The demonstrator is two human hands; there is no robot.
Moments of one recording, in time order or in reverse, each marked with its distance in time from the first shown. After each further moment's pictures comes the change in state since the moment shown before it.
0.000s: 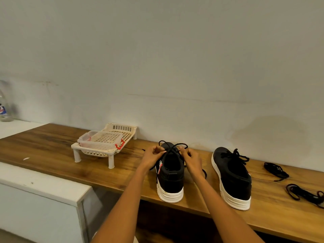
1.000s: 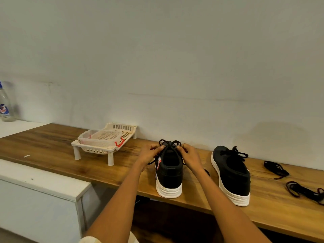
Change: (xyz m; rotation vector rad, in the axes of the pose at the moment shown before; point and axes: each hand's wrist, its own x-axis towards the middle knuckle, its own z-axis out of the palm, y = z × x) left_hand -0.010 0.006 -0.008 -0.079 -0.046 0.000; right_hand 0.006 -0.008 -0.005 -0.236 -0.150 -0.097
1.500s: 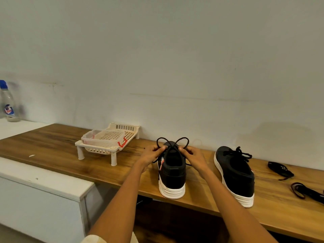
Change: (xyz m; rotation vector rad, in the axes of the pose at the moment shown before) left_hand -0.001 -0.003 -0.004 -0.017 -0.072 -0.088; right_hand -0.007 0.002 -0.009 0.236 -0.106 0.024
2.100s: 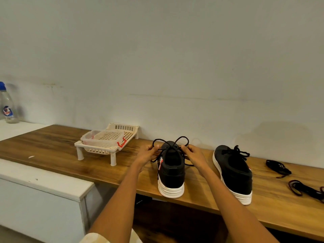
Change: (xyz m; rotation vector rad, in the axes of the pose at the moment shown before) left_hand -0.001 -0.003 -0.006 -0.087 0.112 0.005; right_hand 0.001 -0.001 -0.003 0.013 0.034 0.114
